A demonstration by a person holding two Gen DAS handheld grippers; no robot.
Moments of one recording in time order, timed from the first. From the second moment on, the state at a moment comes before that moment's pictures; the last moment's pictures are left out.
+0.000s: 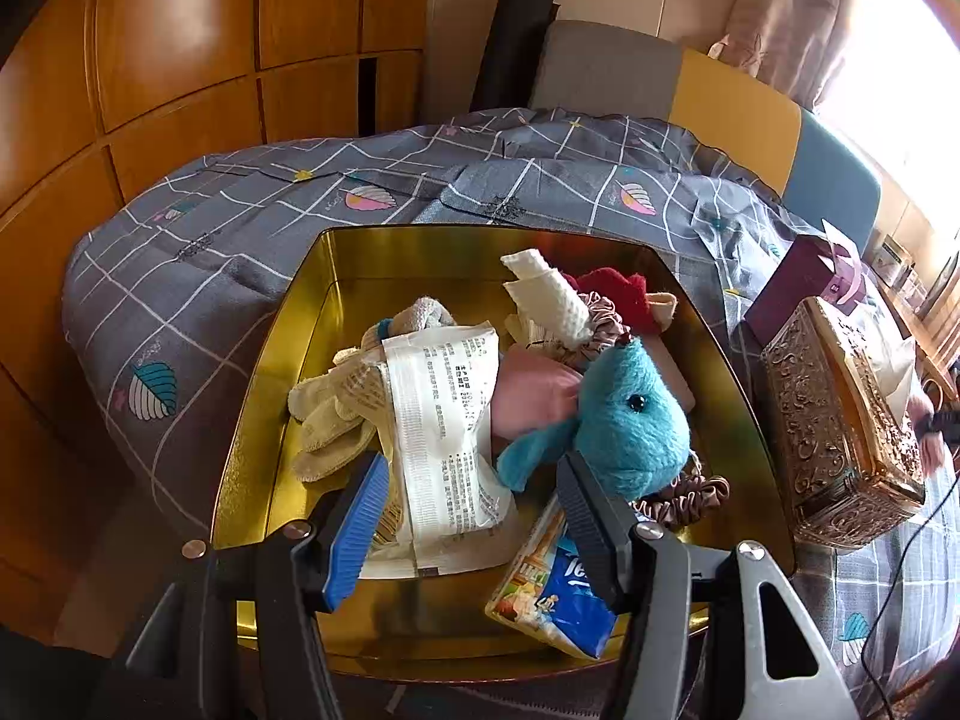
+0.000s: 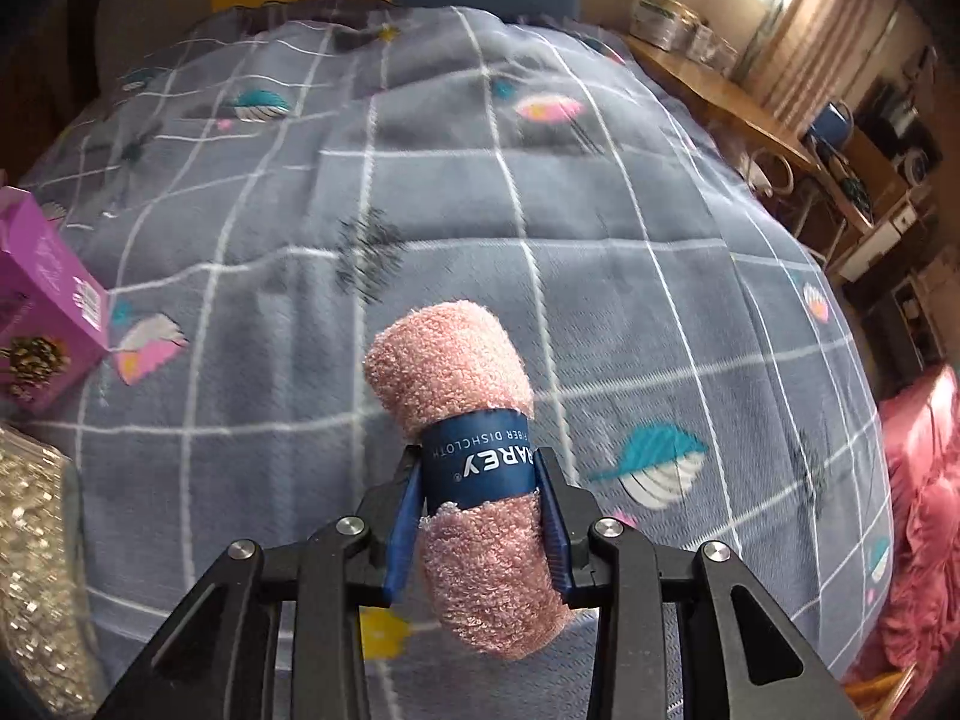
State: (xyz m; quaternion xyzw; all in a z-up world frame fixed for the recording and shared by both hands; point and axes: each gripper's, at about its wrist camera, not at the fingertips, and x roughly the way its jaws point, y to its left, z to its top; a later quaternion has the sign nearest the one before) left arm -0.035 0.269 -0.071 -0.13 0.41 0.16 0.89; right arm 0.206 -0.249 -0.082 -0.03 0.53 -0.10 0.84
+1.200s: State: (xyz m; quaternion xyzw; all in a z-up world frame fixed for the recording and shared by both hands) left arm -0.044 0.281 -0.069 -0.15 0.39 0.17 0.89; right arm 0.101 0.189 -0.103 -0.21 0.48 0.30 0.80
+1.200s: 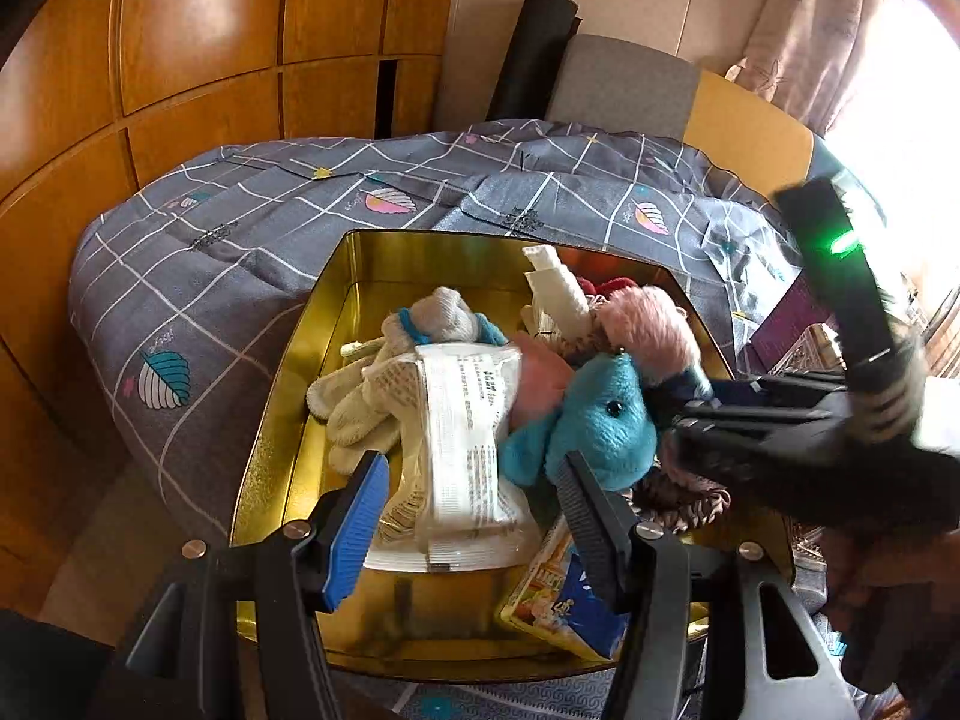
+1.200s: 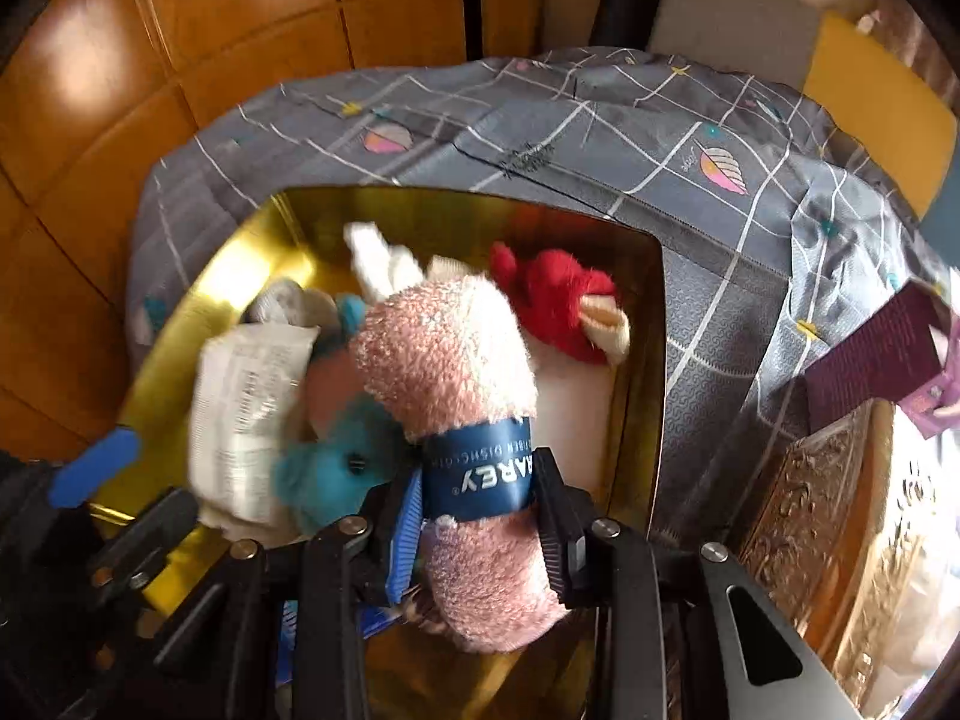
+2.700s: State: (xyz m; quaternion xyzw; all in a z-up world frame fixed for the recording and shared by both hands) left arm -0.055 0.202 -0.004 -0.09 0.30 0.20 0.93; right arm -0.001 0.040 -0.030 -0.11 0.29 0.14 0.94
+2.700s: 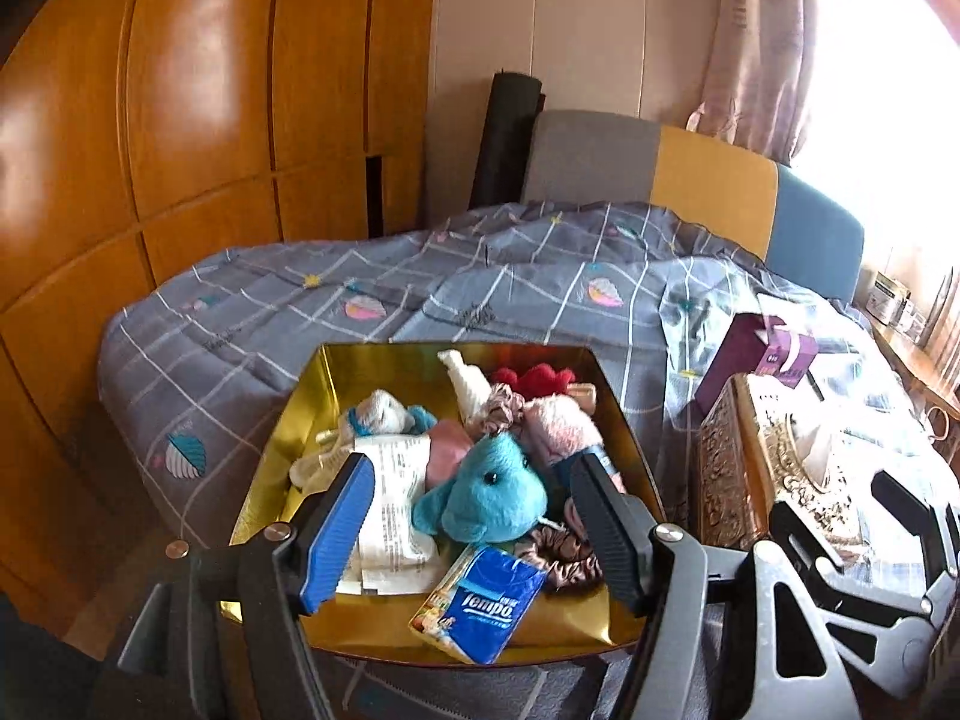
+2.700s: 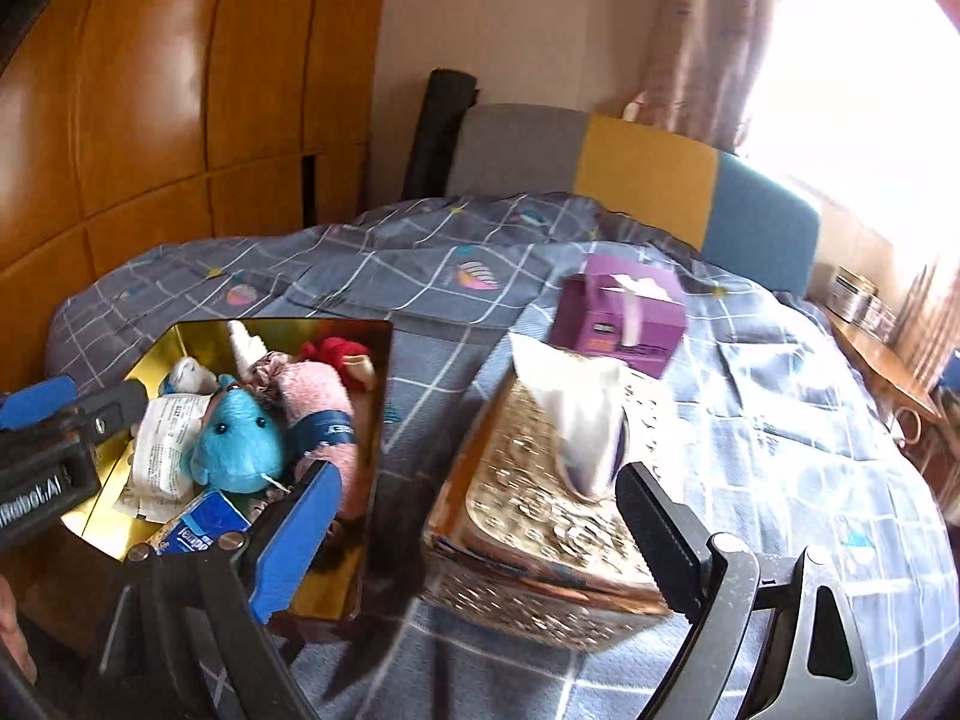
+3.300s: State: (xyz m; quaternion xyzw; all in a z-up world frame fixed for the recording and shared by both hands) left arm -0.053 0.185 -0.003 -0.06 0.30 0.21 0.93; right arm 0.000 0.014 -0.033 -0.08 0.30 0.13 0.94
